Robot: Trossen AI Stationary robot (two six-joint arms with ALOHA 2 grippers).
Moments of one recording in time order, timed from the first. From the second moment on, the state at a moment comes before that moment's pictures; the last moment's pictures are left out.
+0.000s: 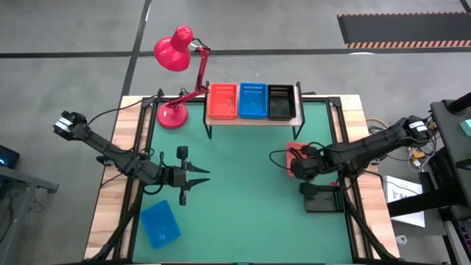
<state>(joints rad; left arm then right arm) -0.50 0.98 0.62 0.20 -0.56 0.27 0.24 1.22 0.75 -0.85 0.10 0.34</state>
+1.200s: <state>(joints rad) -0.50 0.88 0.55 0.18 -0.60 0.24 0.34 1.58 1.49 -0.80 0.29 -0.02</state>
